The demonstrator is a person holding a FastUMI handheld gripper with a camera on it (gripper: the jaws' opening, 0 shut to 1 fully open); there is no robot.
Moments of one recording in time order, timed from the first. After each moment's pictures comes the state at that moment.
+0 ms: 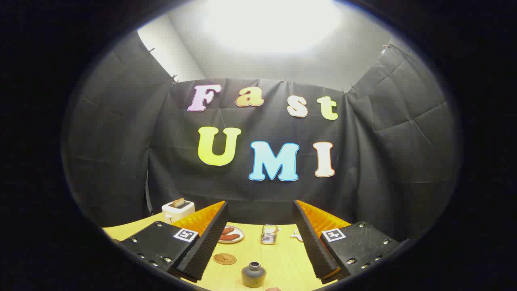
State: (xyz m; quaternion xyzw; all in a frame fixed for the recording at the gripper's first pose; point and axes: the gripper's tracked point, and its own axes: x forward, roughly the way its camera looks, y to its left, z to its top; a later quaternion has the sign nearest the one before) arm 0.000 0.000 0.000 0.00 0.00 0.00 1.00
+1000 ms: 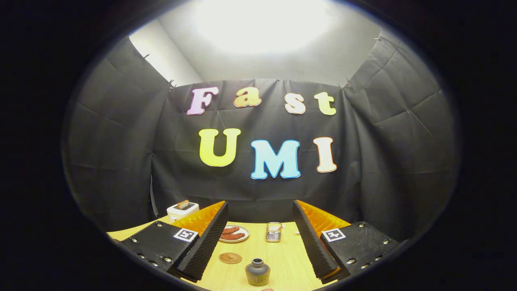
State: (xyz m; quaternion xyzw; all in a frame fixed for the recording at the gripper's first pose) arm -0.006 -0.009 -0.013 0.03 0.00 0.01 1.00
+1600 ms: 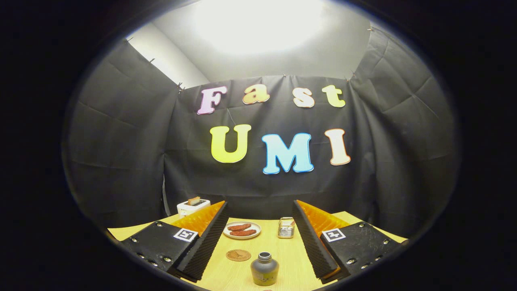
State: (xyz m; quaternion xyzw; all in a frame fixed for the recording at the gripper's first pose) arm 0.003 0.001 -0.070 0.06 0.00 0.07 1.00
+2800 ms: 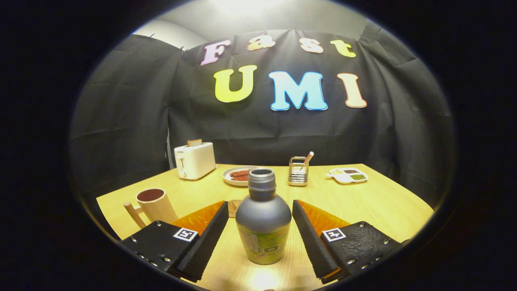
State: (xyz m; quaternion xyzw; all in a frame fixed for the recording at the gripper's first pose) arm 0.030 0.021 -0.279 0.04 0.16 0.12 0.98
